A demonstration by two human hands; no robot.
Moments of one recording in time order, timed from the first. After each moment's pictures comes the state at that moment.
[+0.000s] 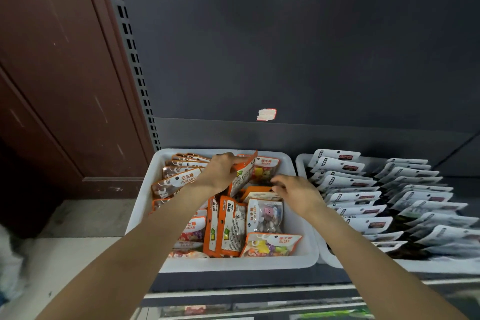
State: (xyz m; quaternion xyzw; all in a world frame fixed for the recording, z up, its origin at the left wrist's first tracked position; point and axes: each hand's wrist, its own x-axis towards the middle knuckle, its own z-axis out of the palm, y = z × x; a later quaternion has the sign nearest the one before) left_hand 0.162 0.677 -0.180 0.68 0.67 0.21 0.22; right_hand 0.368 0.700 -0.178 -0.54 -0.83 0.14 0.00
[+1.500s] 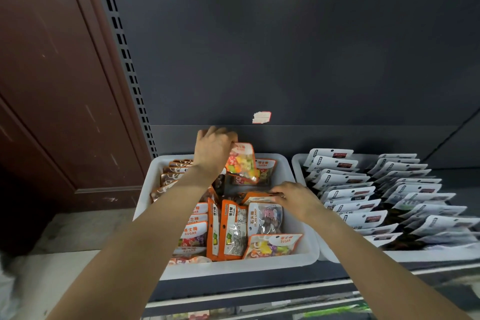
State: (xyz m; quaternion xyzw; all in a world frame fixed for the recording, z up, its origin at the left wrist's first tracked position) left_hand 0.151 0.699 -0.149 0.70 0.68 0.21 -0.08; right_hand 0.369 0.686 -0.173 -0.53 -0.83 0.16 -0.06
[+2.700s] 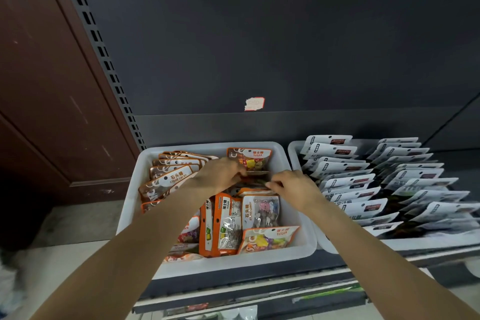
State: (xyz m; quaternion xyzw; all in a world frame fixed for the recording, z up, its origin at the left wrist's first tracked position) left_hand 0.169 0.689 -0.198 0.80 0.58 0.05 0.14; right_hand 0.371 0.686 -0.173 -0.55 -0.82 0.15 -0.03
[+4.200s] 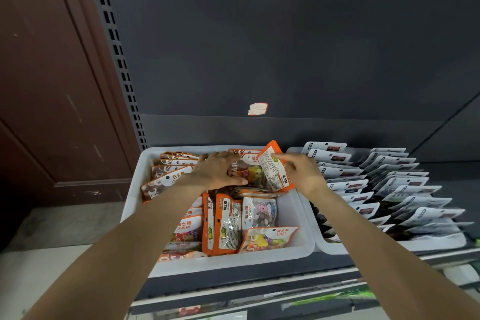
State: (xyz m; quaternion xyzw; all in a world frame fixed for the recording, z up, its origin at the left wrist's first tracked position) left_hand 0.155 0.688 -0.189 0.75 0.64 0.05 0.17; right_hand 0.372 0.704 -0.153 -0.59 -0.76 0.21 0.15
